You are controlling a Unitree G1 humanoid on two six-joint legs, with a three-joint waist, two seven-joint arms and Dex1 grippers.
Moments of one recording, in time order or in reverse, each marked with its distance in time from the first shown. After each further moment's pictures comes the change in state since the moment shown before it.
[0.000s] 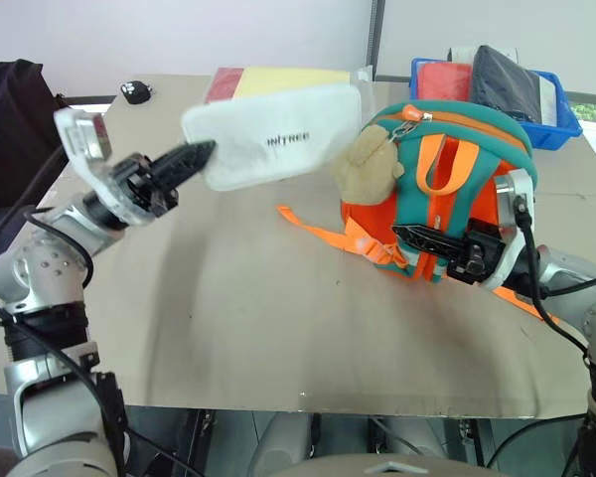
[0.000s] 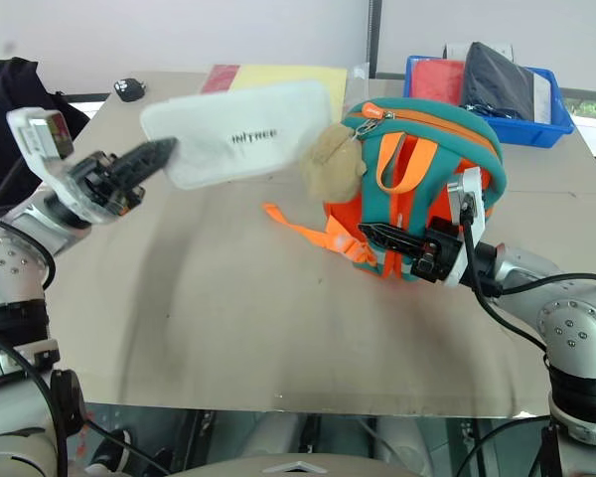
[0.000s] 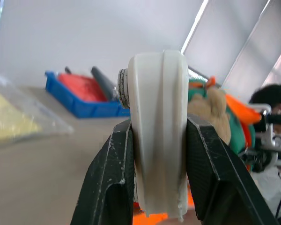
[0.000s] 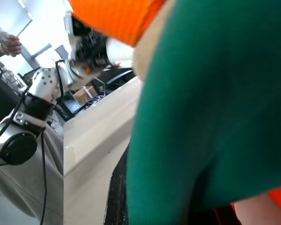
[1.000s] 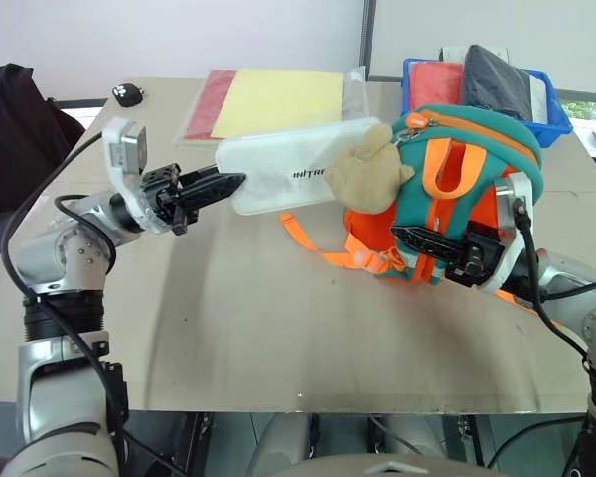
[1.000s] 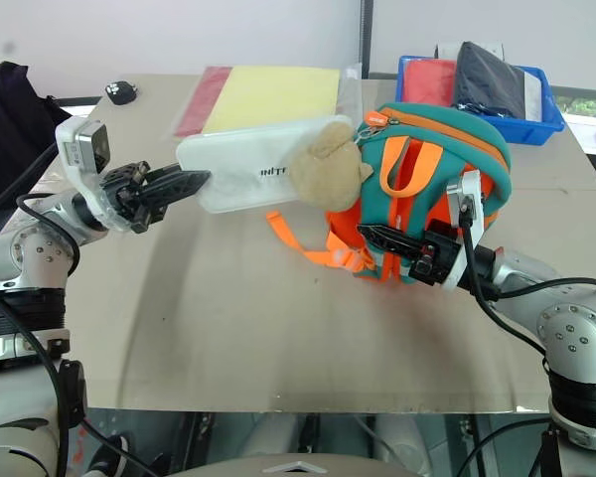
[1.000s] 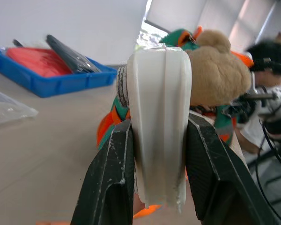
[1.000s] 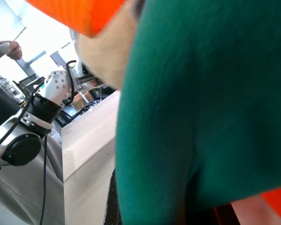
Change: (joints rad) left arm -0.041 0.038 -0.213 0.085 0.243 -0.144 -0.340; right arm 0.002 0.004 0.002 -0.011 0.030 -0.006 -0.044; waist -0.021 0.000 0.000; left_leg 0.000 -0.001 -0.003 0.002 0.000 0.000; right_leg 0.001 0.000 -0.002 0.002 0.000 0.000
